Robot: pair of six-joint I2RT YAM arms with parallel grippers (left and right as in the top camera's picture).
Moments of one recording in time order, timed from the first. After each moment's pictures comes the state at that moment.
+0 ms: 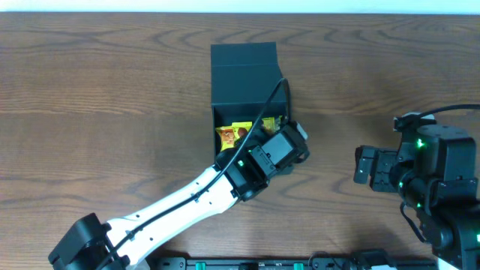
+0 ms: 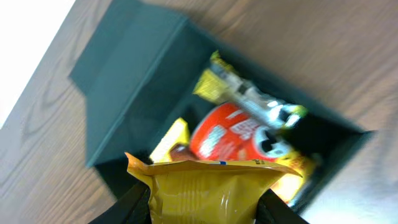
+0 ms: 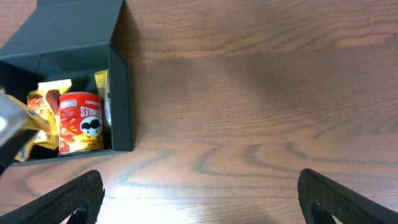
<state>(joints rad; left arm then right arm) -0.98 1.56 1.17 -0.60 -0.44 0.10 0.12 0.90 1.27 -1.28 0.09 0.19</state>
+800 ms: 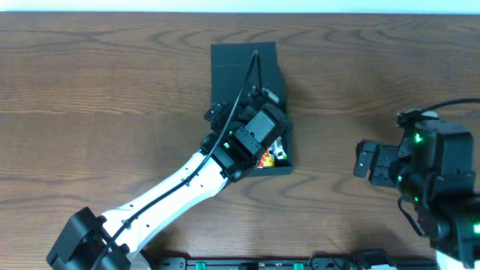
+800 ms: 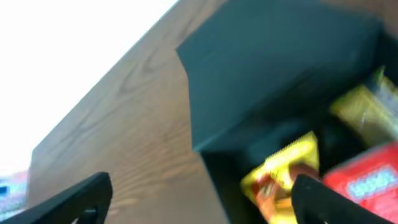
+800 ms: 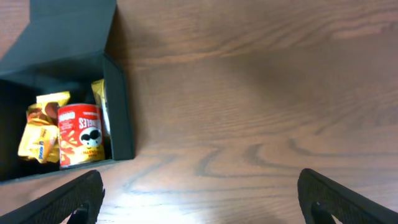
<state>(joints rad) -0.85 1.57 1.18 -0.55 -0.70 0.04 0.12 0.94 1.27 -1.26 0.11 0.27</state>
